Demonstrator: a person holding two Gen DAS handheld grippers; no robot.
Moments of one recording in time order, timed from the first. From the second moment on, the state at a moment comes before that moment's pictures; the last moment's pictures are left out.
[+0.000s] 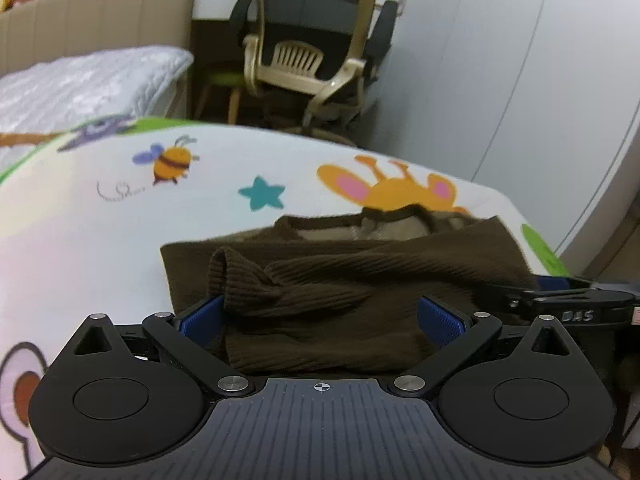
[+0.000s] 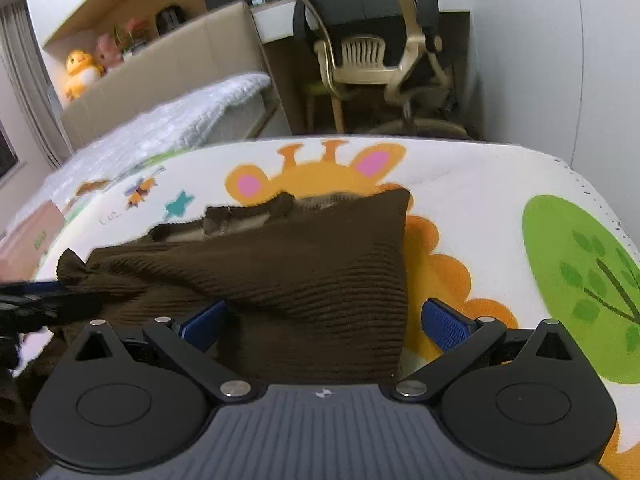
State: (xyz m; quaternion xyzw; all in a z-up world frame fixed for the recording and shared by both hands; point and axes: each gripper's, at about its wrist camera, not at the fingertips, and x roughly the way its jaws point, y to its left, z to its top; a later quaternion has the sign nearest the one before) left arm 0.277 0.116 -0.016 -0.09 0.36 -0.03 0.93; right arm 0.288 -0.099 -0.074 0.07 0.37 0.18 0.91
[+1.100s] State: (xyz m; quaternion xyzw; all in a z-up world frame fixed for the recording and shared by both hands) left arm 0.283 0.192 -0.019 -0.19 0.39 0.00 0.90; right arm 0.284 -0.106 -0.055 0.06 0.35 0.18 0.92
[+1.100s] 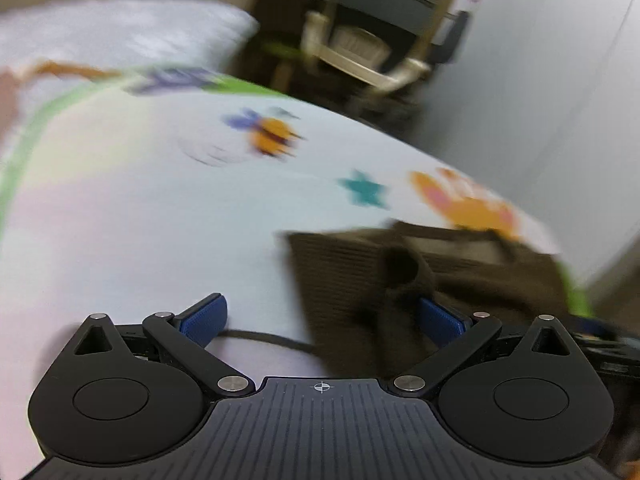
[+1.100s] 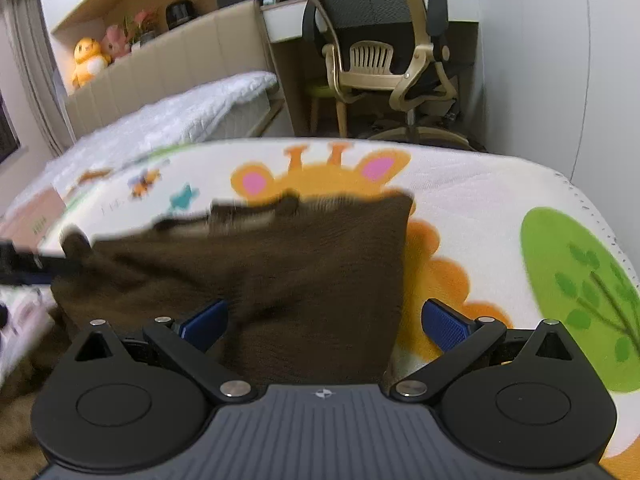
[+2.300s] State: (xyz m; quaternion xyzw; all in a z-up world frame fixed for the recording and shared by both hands) left arm 0.133 0.125 0.051 -0.05 0.28 -0.10 0.95; right arm 0.151 -0.145 0.011 0.03 0.32 0.25 0.91
